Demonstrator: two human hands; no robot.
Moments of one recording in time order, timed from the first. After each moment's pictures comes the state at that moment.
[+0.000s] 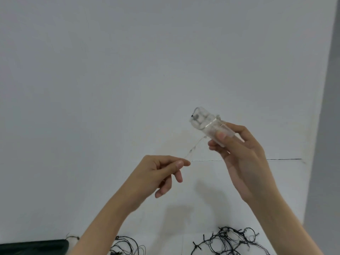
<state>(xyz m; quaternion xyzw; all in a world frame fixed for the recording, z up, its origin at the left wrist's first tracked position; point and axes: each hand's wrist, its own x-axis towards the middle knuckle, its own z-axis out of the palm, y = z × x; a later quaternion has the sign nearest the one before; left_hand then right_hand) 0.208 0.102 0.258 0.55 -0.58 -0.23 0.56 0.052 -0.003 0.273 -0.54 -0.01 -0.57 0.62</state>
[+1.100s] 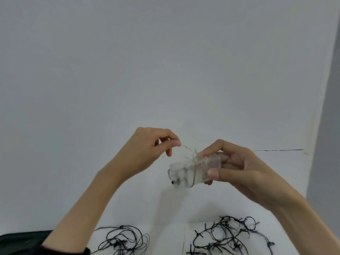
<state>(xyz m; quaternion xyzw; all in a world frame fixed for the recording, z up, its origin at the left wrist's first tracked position) 0.223 0.106 0.289 0.62 -0.66 0.08 0.41 0.025 0.004 0.258 -0.77 -0.03 -0.30 0.57</state>
